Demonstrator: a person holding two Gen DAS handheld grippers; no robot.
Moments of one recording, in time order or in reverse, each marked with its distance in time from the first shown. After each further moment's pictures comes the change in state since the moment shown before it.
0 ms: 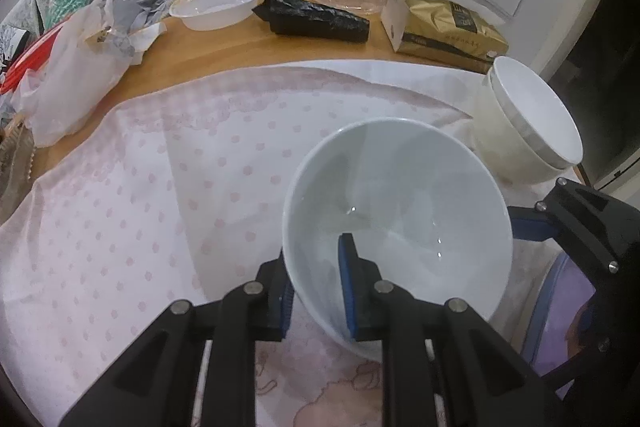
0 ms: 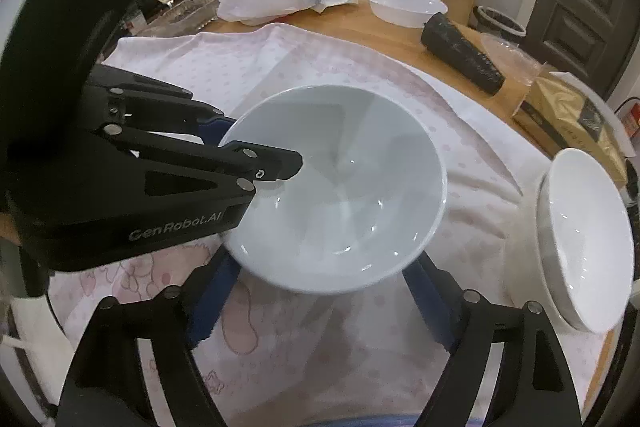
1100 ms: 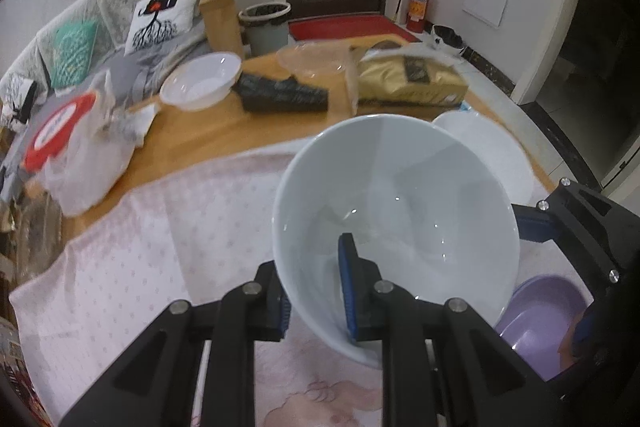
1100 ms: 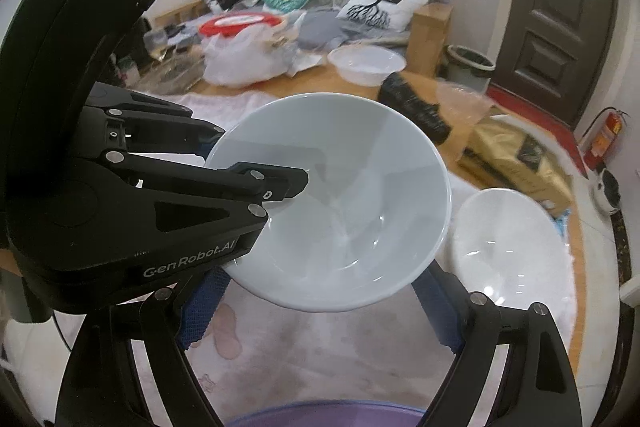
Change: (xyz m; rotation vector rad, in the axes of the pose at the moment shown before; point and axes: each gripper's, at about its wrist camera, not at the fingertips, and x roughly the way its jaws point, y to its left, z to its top) left arm -0.057 -0.059 0.036 0.093 -0.126 0.058; right arm -0.068 -0.025 0.002 0.046 -0.198 -0.088
